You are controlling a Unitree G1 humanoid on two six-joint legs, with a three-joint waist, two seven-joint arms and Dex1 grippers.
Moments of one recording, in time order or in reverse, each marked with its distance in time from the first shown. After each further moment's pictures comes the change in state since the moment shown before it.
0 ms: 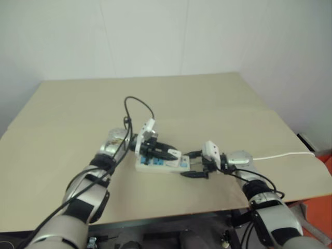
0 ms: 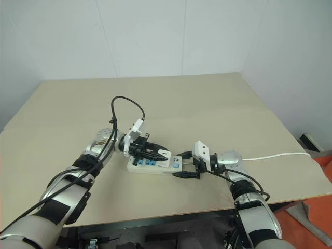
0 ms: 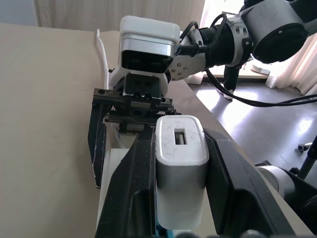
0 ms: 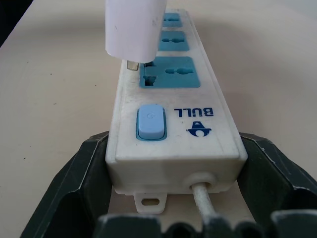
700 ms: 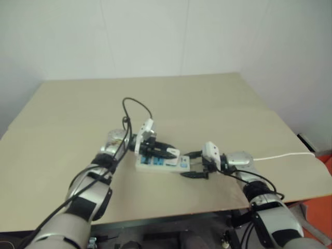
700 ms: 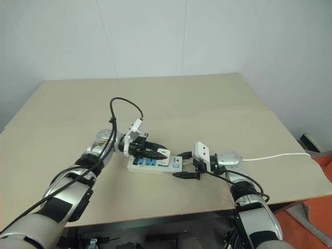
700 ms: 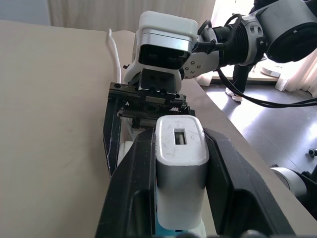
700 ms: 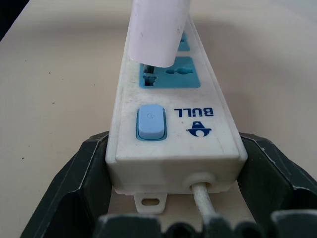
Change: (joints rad) left arm -0.041 -0.033 0.031 0.127 0.033 -0.080 -0.001; right arm 0.016 -0.003 0.002 -0.018 -0.002 0.000 -0.007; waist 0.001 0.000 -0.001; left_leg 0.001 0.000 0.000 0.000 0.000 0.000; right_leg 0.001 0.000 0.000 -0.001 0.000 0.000
